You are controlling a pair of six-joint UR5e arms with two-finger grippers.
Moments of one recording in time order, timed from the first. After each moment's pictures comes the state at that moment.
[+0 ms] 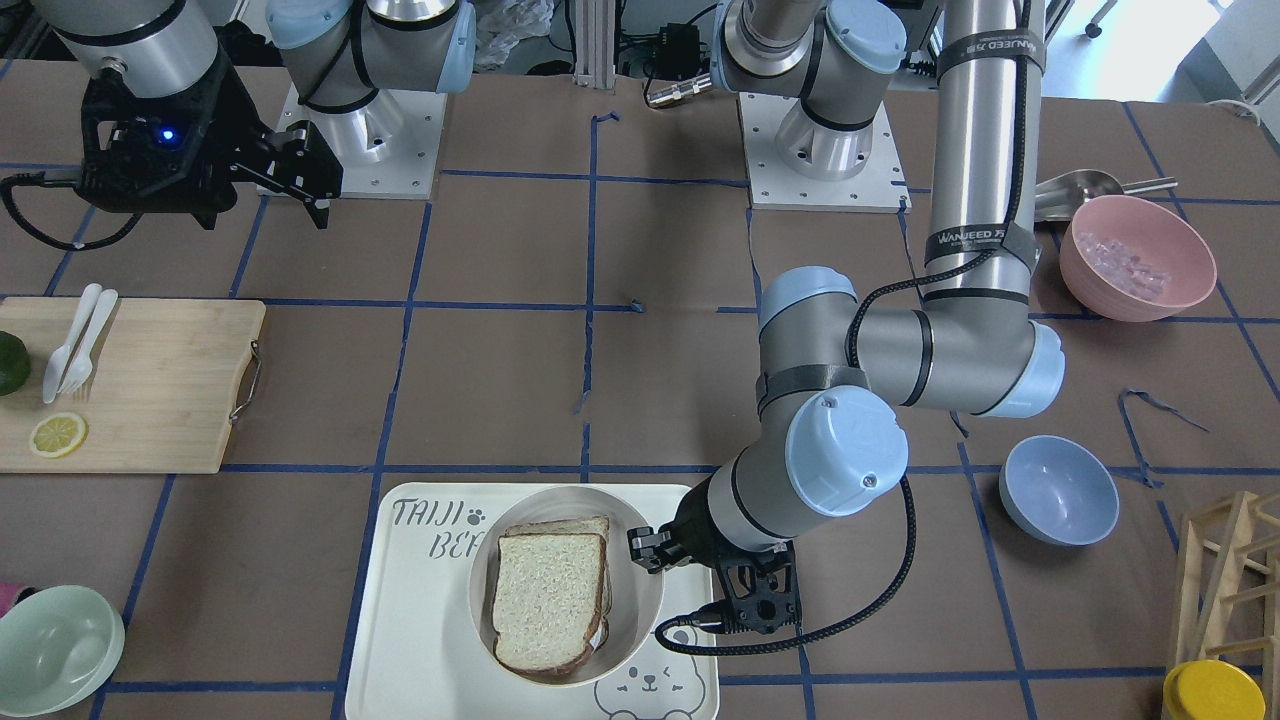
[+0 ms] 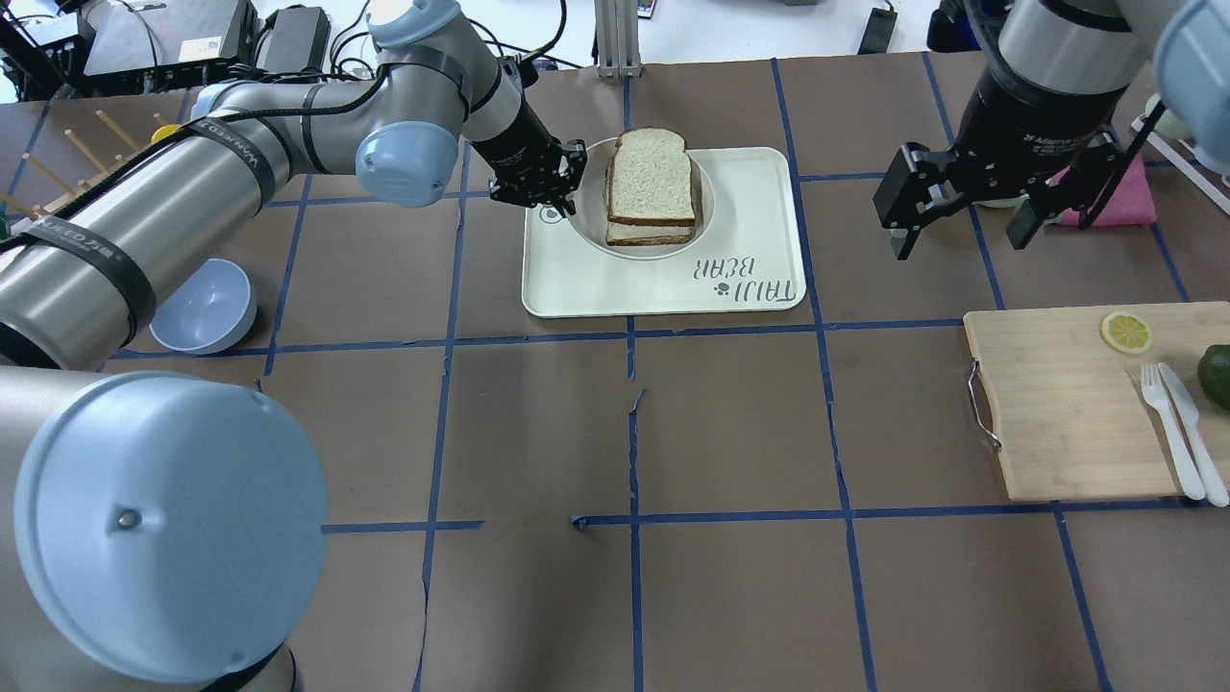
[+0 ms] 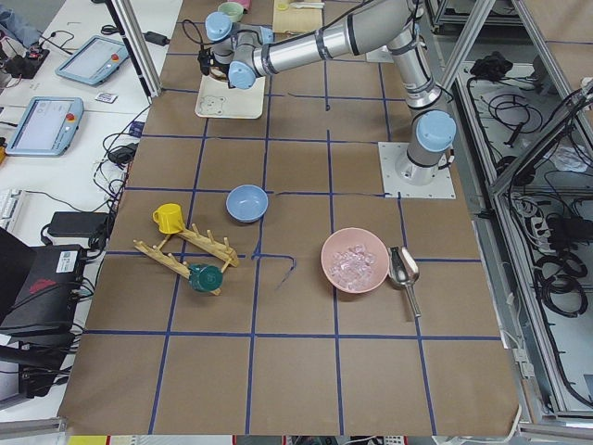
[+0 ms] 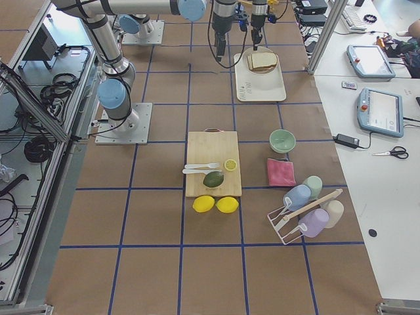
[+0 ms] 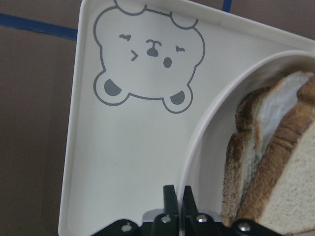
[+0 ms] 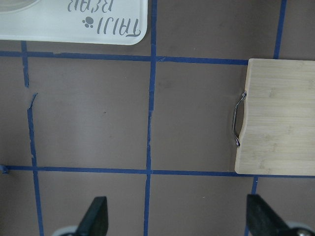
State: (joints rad) left arm -1.68 -2.21 -1.38 -1.07 1.23 -0.29; right arm 1.52 -1.61 1.57 -1.45 -1.59 -0.10
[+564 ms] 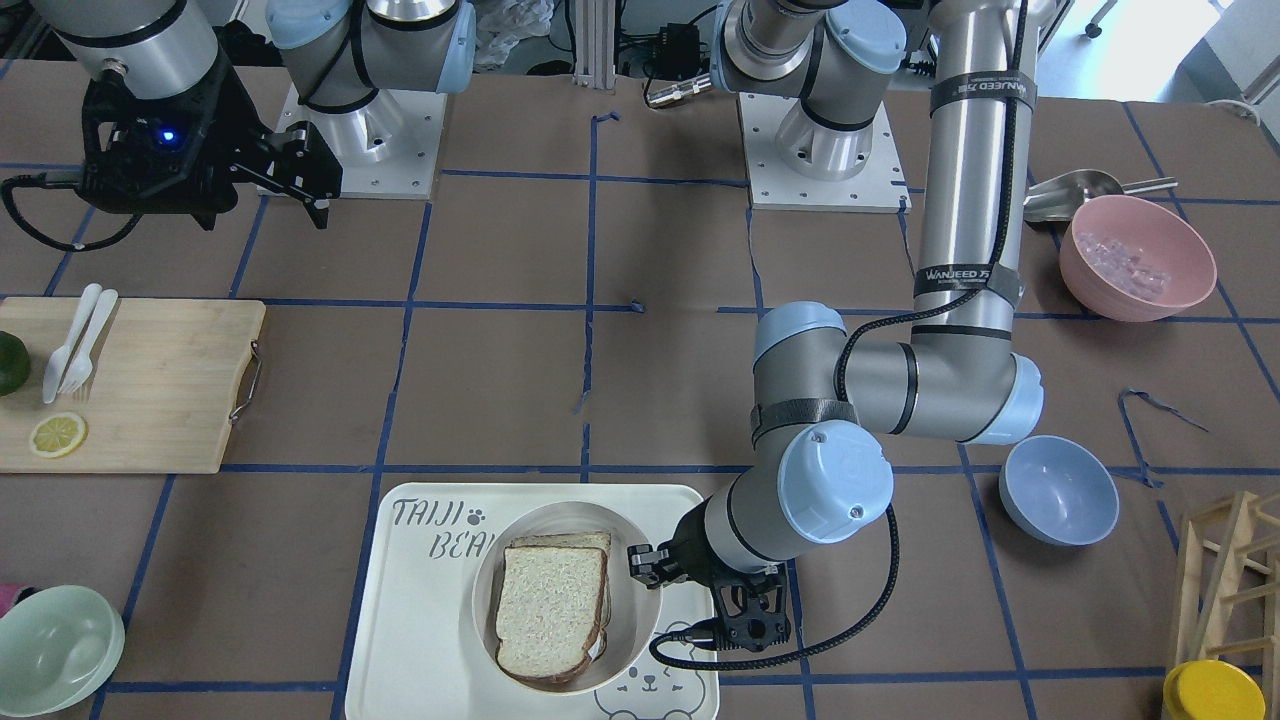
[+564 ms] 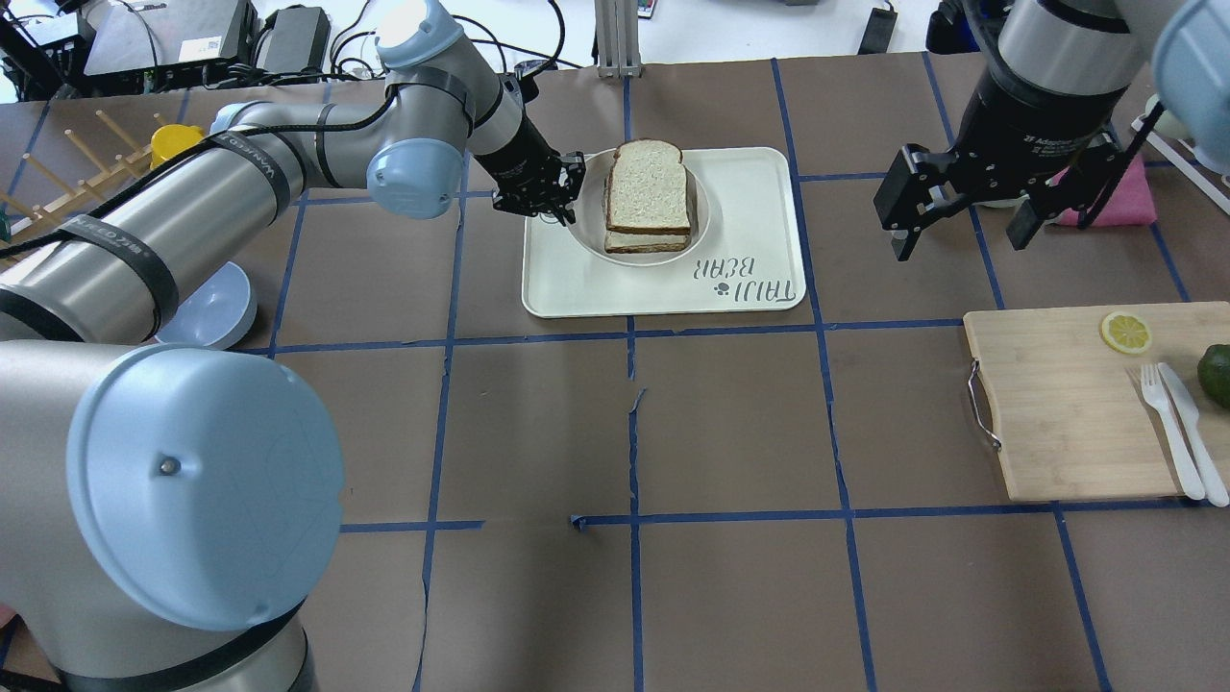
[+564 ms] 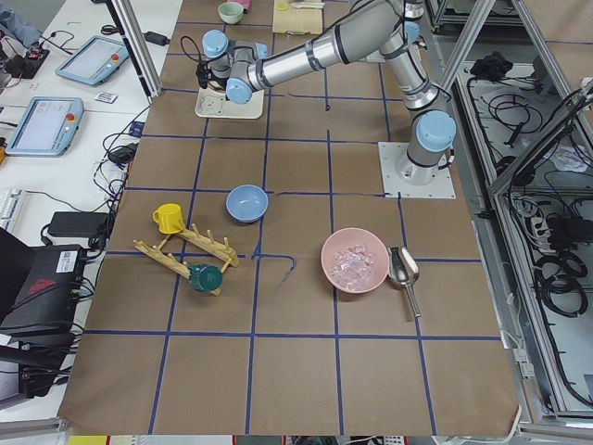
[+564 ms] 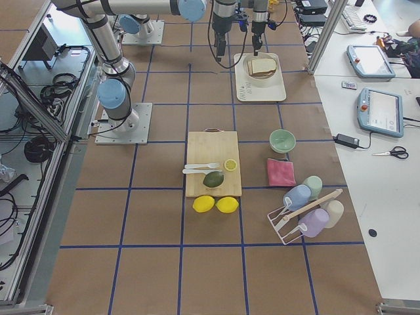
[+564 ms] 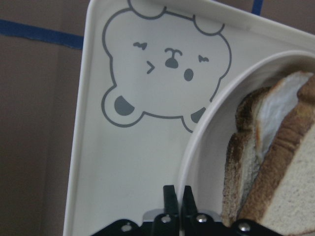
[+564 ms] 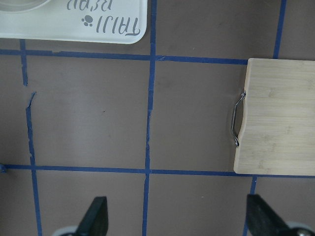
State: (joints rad) left arm -1.68 -2.25 -1.39 -1.02 1.23 -0.23; right arm 1.52 -1.61 1.57 -1.45 -1.60 -0.10
